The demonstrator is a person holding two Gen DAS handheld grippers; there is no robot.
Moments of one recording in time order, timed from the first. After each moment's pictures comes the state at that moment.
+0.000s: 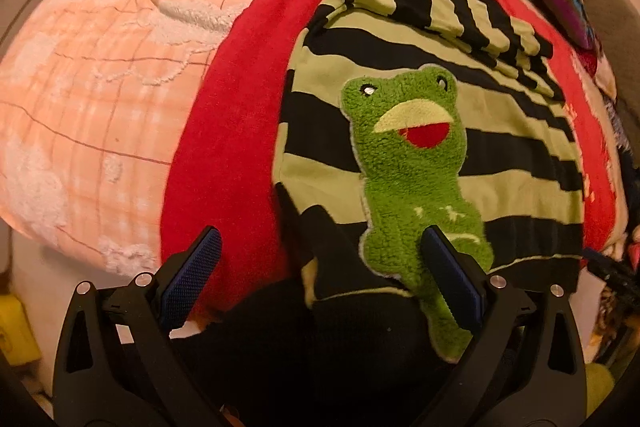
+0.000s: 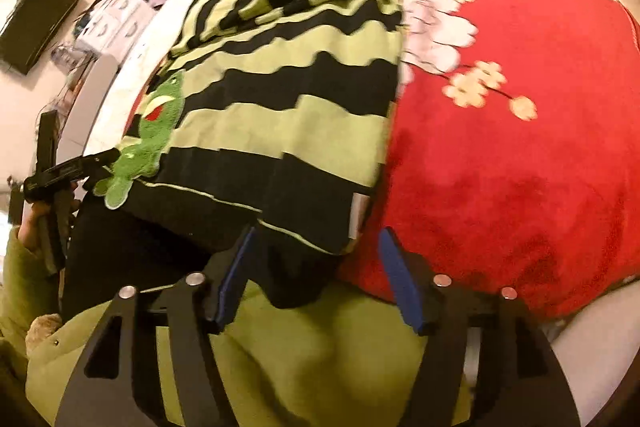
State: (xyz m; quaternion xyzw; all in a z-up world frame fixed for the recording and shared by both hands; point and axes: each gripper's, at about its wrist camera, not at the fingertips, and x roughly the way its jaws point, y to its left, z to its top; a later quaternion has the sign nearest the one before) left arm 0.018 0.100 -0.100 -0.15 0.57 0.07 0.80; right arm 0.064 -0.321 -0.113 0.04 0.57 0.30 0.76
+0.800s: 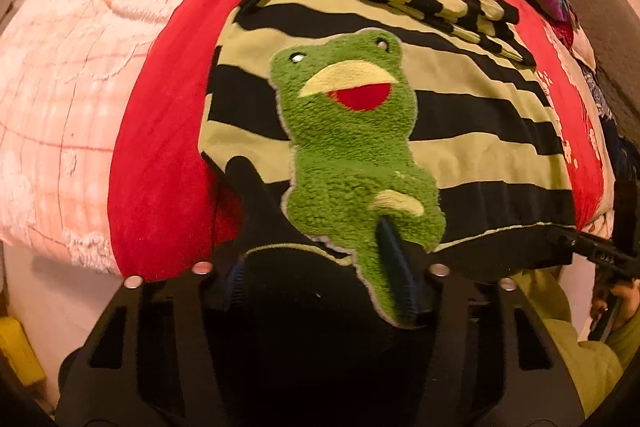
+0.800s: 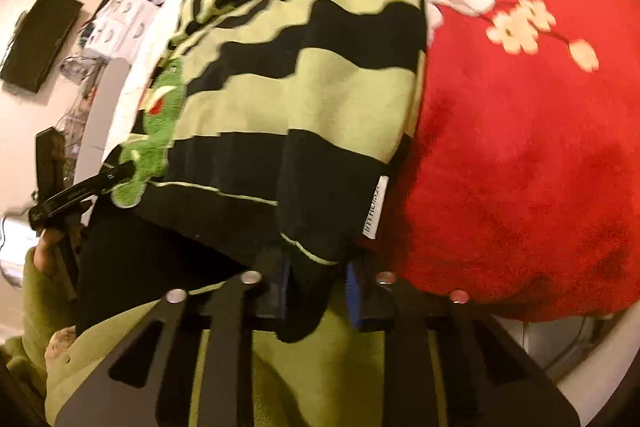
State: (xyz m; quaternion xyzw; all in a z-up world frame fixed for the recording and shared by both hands) left arm 0.015 0.063 -0.103 -0.14 0.58 0.02 0.80; right arm 0.072 -0.313 -0.143 0.10 0.61 0.33 0.71
